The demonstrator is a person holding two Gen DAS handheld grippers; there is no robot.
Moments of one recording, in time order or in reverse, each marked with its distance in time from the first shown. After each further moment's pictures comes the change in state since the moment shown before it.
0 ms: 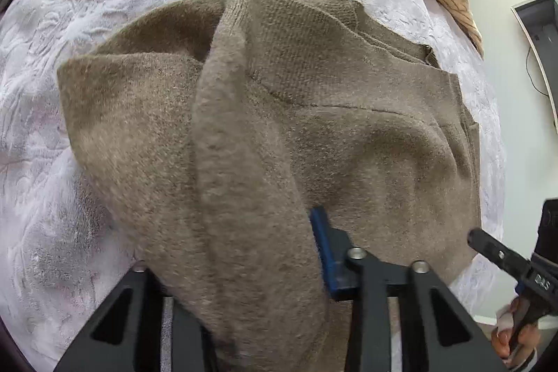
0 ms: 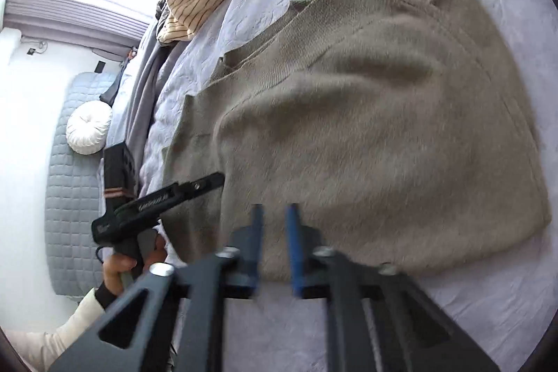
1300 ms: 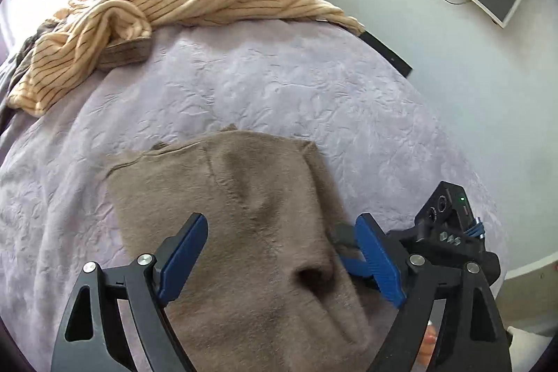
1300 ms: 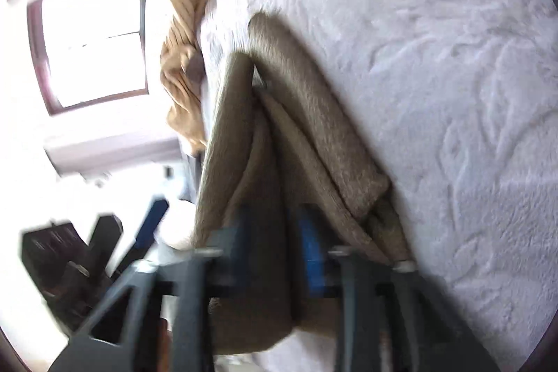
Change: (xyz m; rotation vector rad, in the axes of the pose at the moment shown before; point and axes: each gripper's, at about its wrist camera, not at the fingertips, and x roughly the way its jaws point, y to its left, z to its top) left arm -0.017 -0.290 -0.006 0.462 -0.242 0.068; right arm -0.044 -0.232 -0.019 0.577 -0.138 0.606
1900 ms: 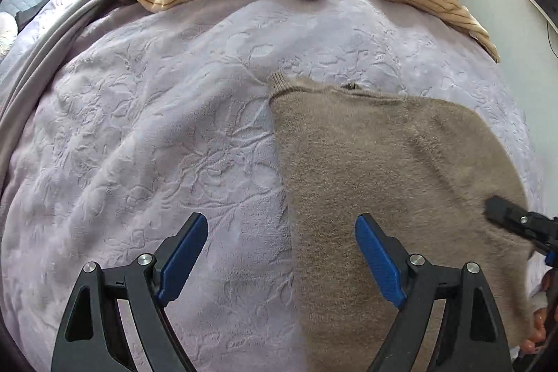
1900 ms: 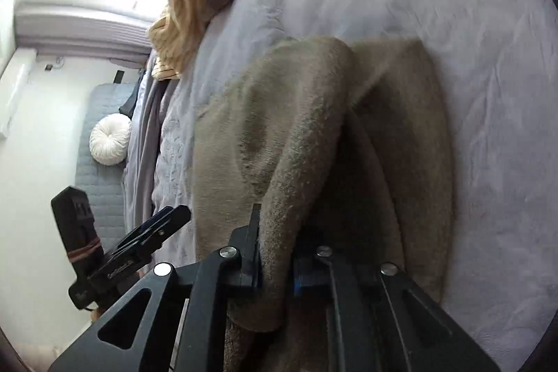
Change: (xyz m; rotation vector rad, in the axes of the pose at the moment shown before) left arm 0.020 0.125 -0.043 -0.323 0.067 0.272; right arm 0.055 0.124 -0.001 -0.618 0.180 -0.396
